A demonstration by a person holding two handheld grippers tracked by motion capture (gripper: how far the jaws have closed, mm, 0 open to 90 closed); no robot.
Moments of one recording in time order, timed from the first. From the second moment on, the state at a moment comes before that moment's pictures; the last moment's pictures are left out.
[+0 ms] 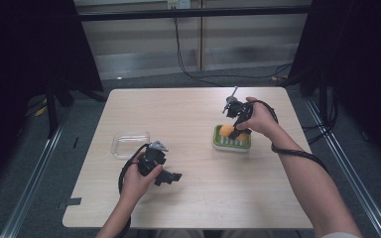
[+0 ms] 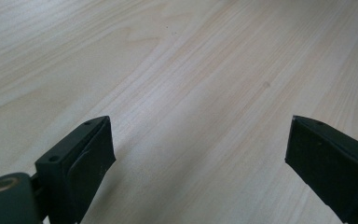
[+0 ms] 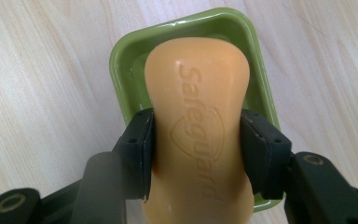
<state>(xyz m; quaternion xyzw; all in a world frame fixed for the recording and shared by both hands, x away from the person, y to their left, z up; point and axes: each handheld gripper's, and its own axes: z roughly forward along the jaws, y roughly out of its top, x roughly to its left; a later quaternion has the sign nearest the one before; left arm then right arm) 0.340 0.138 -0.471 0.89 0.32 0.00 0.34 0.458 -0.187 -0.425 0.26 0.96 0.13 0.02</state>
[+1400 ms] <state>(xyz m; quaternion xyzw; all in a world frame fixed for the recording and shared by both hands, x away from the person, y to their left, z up) 0.340 0.138 -0.471 0.88 0.32 0.00 0.34 0.463 -0.188 -0.445 0.25 0.96 0.11 0.02</state>
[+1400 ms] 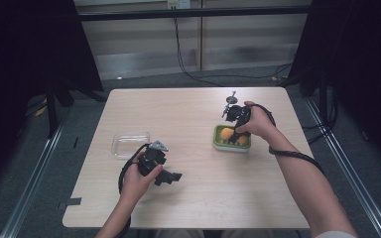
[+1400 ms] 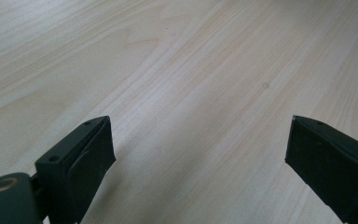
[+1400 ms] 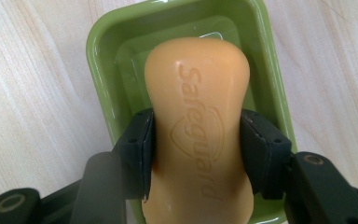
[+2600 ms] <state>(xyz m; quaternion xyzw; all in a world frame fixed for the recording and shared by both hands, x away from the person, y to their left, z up) 0.339 0.135 -0.471 0.89 0.31 0.00 0.34 0.450 -0.203 -0.433 0.30 0.94 0.14 0.03</state>
